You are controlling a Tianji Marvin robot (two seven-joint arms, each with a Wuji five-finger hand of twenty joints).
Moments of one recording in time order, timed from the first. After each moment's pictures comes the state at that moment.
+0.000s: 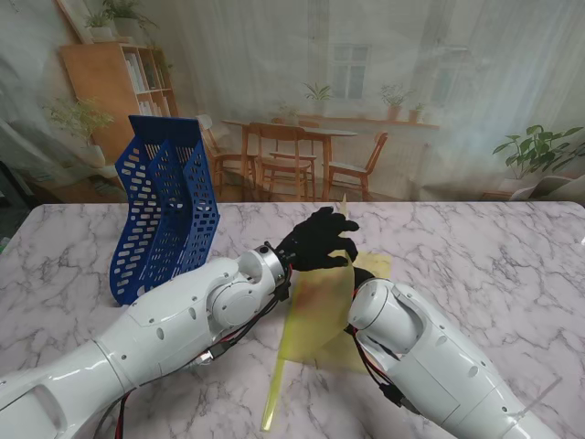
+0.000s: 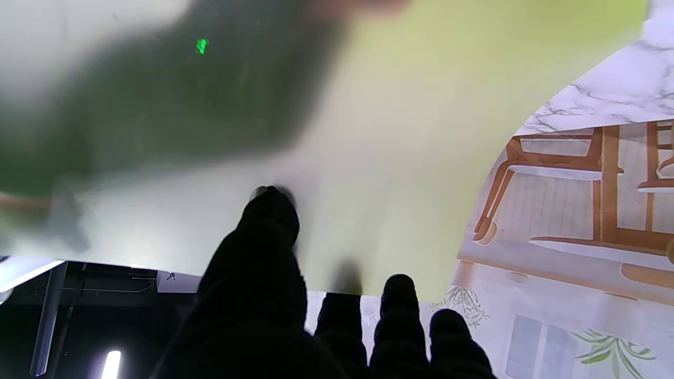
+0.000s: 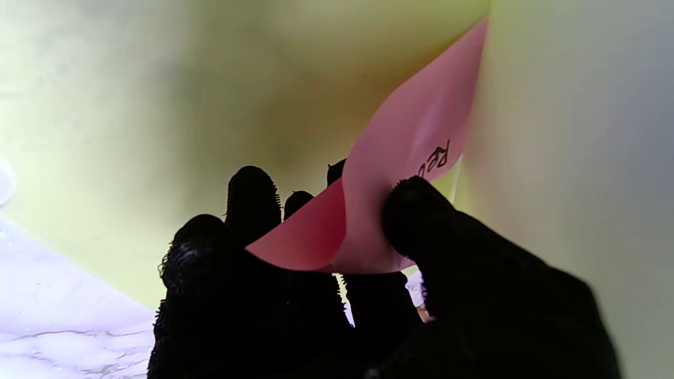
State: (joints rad) left arm 0.90 -1.22 -0.50 -1.21 0.67 -0.20 0.16; right arm -1.25 -1.17 0.87 -1.49 -0.30 0.82 0.10; left_hand 1.21 -0.17 0.02 0.00 0.60 -0.05 0.67 0.75 0.28 0.09 0.31 0.37 0.13 0.12 0.27 0.42 -0.03 0.04 0.09 0.36; right_hand 0.76 -0.38 0.81 -0.22 0.85 0.22 1.03 0.55 0.63 0.29 0.96 0.54 0.72 0.26 1.03 0.59 0.50 0.26 1.59 0.62
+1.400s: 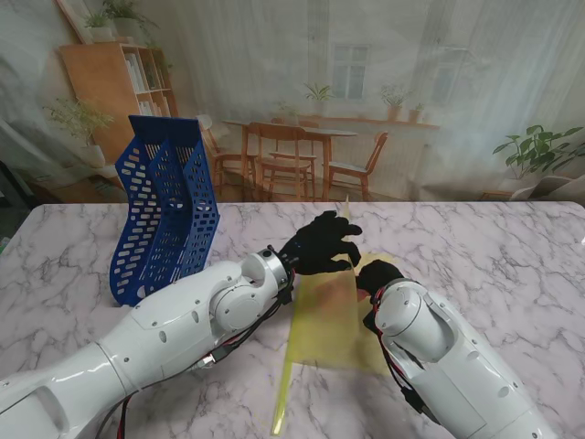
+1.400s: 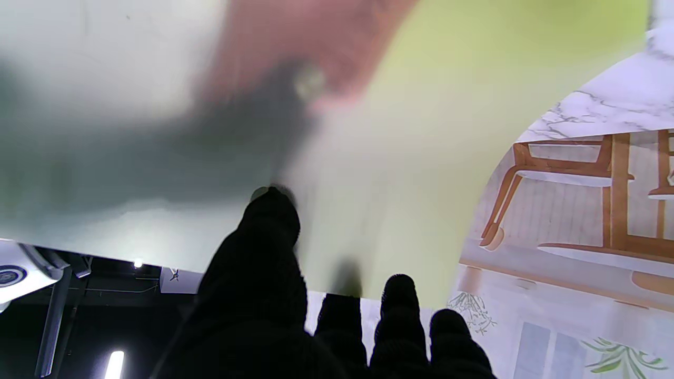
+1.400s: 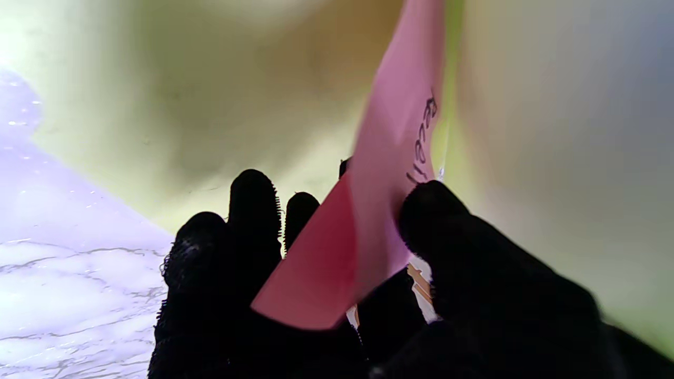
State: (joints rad) left arm 0.91 -1.22 -0.49 -1.21 0.67 -0.20 0.17; right arm -1.38 -1.15 1.05 -1.58 -0.34 0.73 0.05; left_hand 1.21 -0.17 0.03 0.00 0.60 -0.04 0.67 0.75 0.28 0.09 0.31 0.37 0.13 0.12 0.27 0.42 -0.03 0.04 0.09 0.36; right_hand 0.73 -0.32 0.70 -0.19 0.82 0.14 0.90 0.44 0.62 0.27 0.92 0.52 0.69 0.25 1.01 0.59 0.46 0.26 1.54 0.64
